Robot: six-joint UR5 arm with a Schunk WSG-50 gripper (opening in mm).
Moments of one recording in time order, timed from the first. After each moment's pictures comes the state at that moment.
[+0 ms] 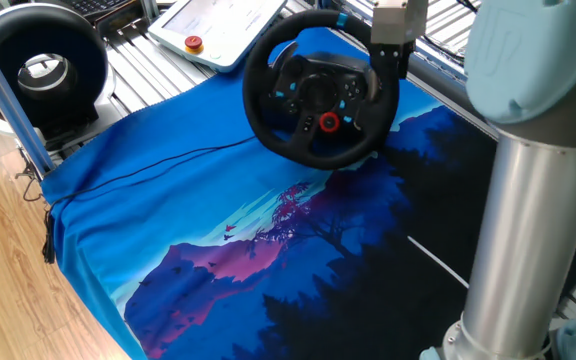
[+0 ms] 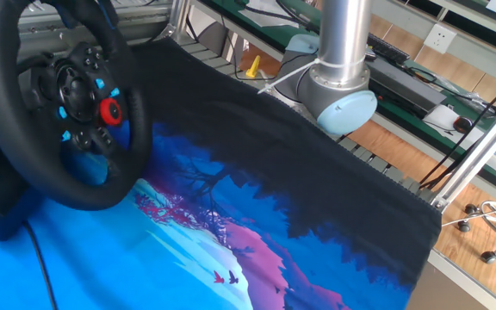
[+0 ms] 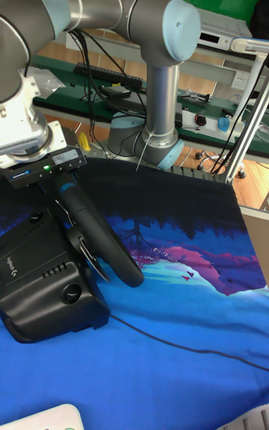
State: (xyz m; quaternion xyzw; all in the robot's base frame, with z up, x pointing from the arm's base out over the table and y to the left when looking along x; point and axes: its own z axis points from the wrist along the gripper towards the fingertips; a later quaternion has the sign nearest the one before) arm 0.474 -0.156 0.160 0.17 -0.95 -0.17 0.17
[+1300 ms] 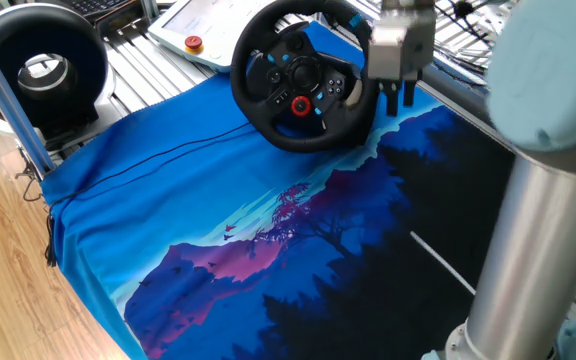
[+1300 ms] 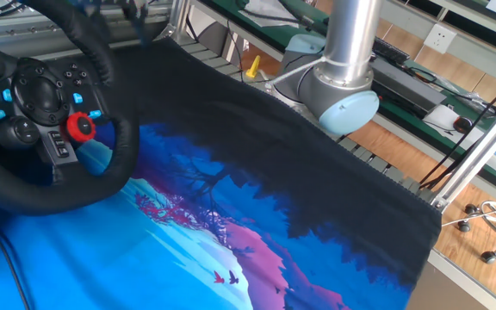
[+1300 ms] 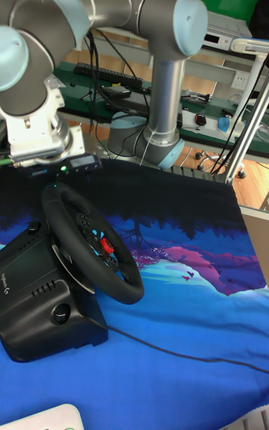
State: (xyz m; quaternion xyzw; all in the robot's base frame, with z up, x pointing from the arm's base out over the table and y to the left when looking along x) arm 0.438 -0.116 0.181 0.09 -0.95 -0.17 0.25
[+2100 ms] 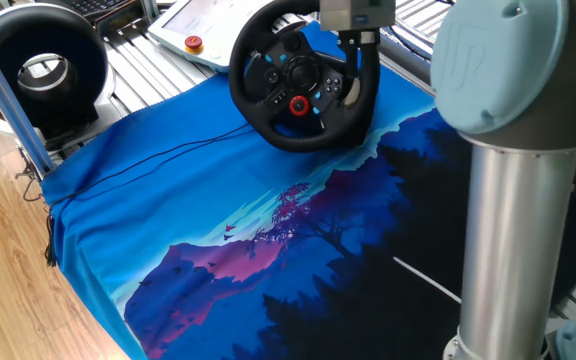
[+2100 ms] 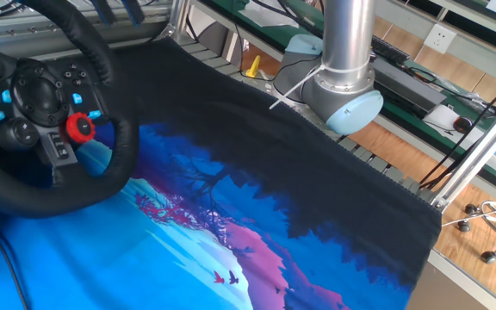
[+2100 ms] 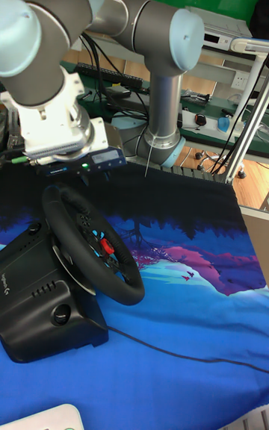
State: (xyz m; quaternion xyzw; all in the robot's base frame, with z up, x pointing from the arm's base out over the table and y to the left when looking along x) arm 0.496 -0.065 0.211 0.11 -0.95 -0.20 0.23
